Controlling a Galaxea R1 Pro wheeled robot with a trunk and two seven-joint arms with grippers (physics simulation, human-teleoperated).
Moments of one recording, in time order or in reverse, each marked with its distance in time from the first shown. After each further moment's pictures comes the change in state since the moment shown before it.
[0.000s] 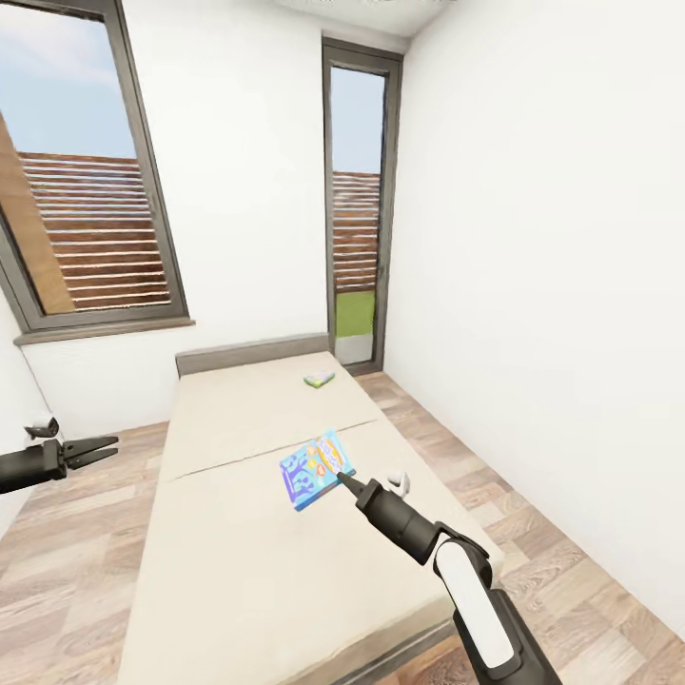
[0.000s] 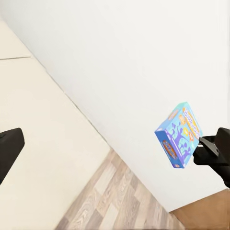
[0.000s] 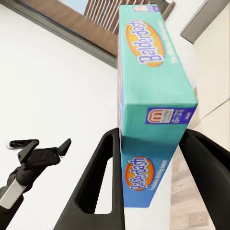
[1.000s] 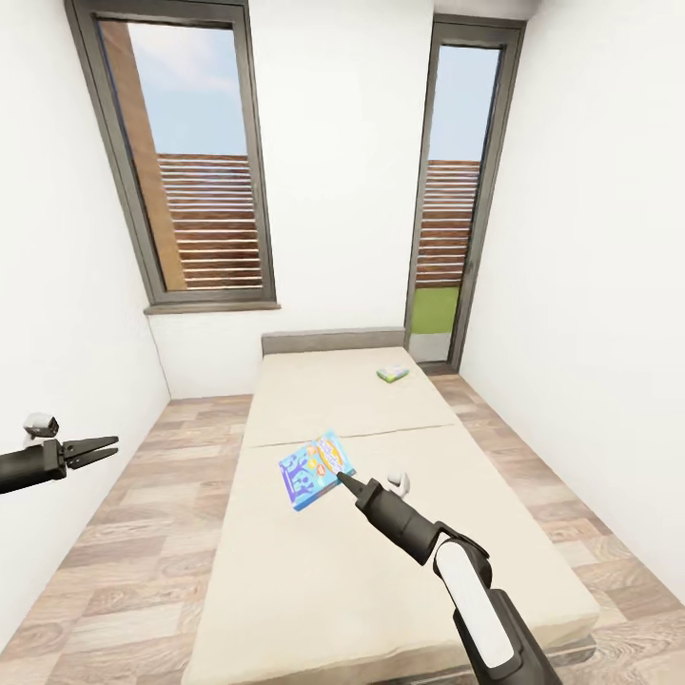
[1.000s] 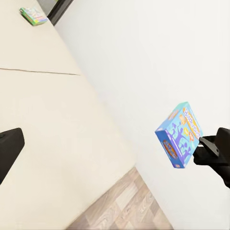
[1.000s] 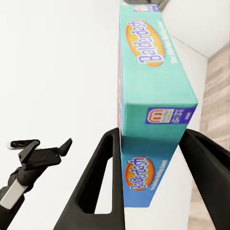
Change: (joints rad) left arm 0.000 0.000 0.000 0.000 0.000 0.000 0.000; right arm 0.000 0.001 0.000 0.000 -0.003 0.000 0.000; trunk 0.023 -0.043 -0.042
